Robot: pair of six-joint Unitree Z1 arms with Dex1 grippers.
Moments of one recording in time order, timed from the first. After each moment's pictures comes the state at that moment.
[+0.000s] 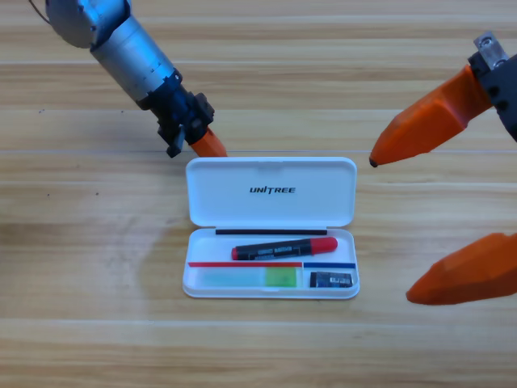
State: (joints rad) arm 0 -0.35 2.44 -2.02 1.04 -0.61 1.05; arm 1 1.00 1.43 -1.39 0.80 0.43 -0.48
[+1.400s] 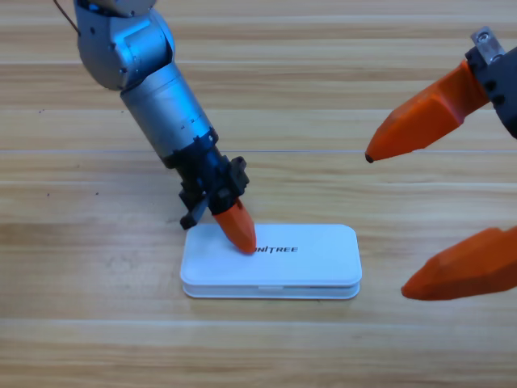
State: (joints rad) arm 0 -0.56 2.30 -1.72 1.01 -0.62 1.07; arm 1 1.00 1.43 -1.39 0.79 0.43 -0.47
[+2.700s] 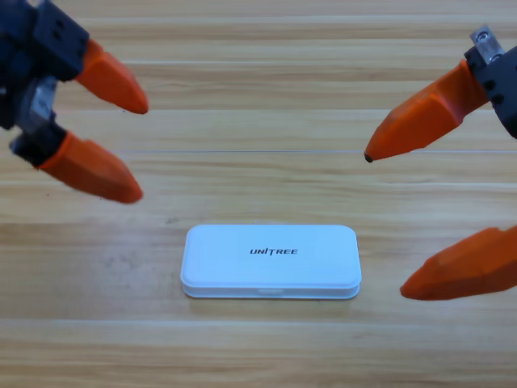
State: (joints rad) arm 0 -0.77 1.46 -1.49 1.01 -0.27 0.60; arm 1 1.00 1.43 -1.39 0.78 0.43 -0.47
